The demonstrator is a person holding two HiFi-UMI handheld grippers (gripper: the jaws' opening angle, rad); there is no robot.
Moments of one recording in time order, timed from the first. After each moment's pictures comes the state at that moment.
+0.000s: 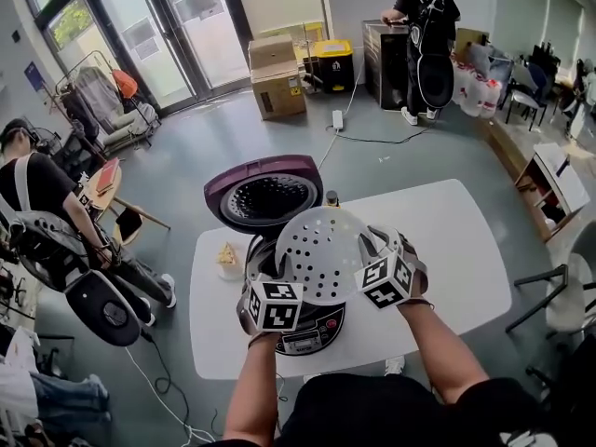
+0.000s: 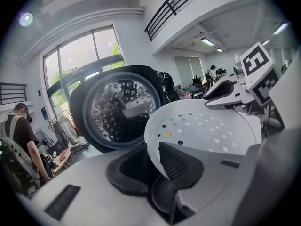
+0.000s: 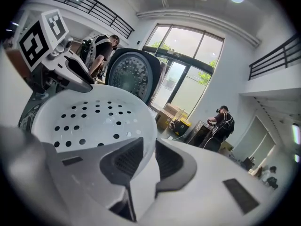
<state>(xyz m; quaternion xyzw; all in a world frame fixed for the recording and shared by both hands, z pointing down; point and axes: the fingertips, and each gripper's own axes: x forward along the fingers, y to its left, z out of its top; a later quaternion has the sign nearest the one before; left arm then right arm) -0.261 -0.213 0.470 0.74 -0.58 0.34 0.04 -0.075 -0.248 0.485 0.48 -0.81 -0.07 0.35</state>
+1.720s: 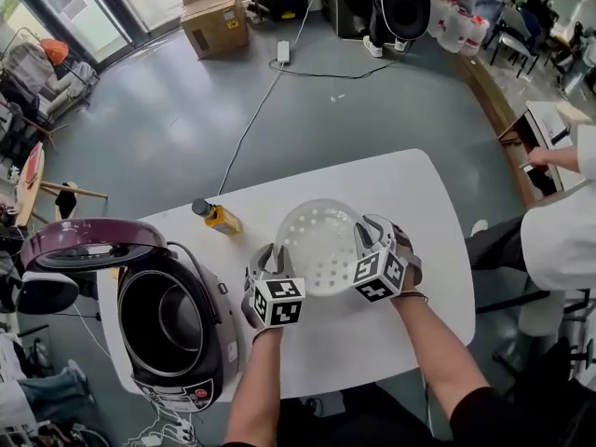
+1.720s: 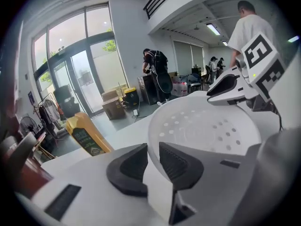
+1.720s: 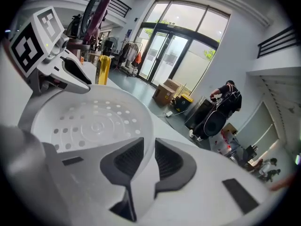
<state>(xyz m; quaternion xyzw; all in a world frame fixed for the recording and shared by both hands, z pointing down) 0.004 -0.366 0.725 0.74 -0.55 0.37 0.13 0.191 -0.398 0.726 0.45 -0.78 -0.01 0.43</state>
